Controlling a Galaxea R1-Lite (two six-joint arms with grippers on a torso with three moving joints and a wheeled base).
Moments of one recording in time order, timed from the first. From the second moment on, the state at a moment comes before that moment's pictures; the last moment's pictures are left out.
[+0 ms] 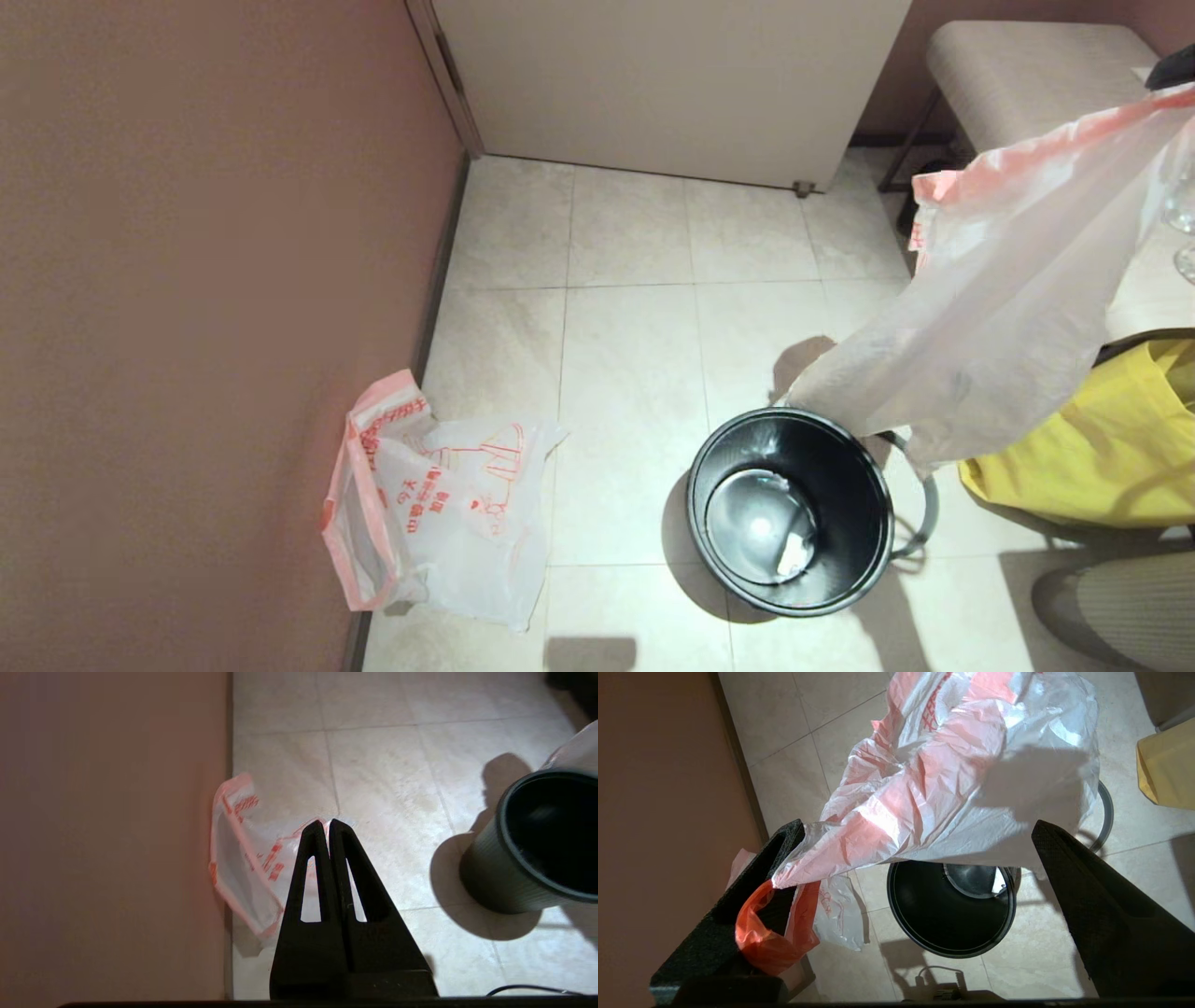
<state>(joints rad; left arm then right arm) 0.00 0.05 -0.11 -0.05 -0.04 0.03 0.15 1.38 -1.85 0.76 -0.02 0.53</state>
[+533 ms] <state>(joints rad) -0.10 0.73 -0.52 -0.20 -0.28 -0.01 0.22 1.45 -1.89 0.73 -0.02 0.53</state>
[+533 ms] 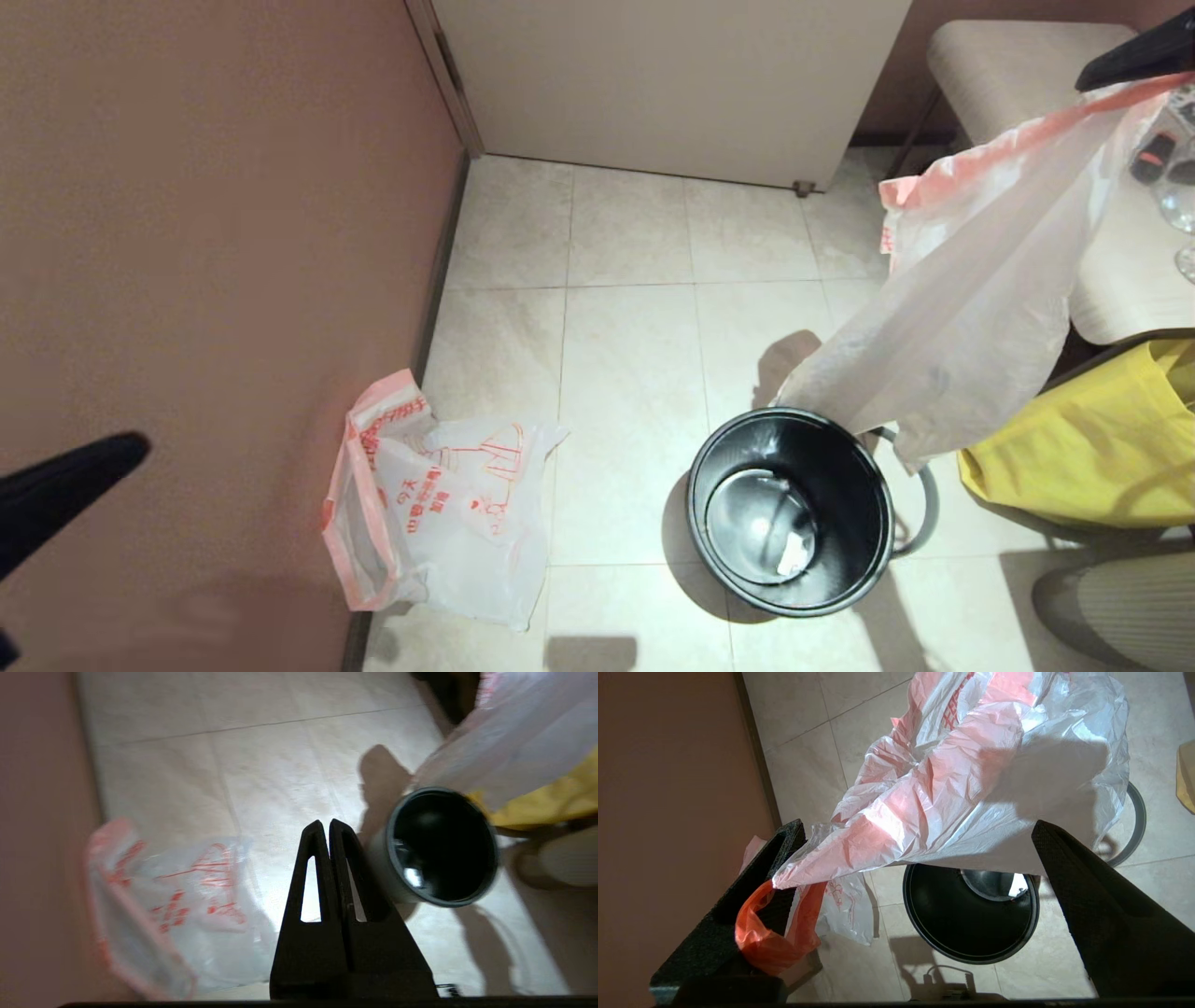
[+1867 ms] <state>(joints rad) -0.70 2.17 -1.85 -0.23 0.01 0.07 0.23 1.72 -1.96 0.47 0.15 0.45</state>
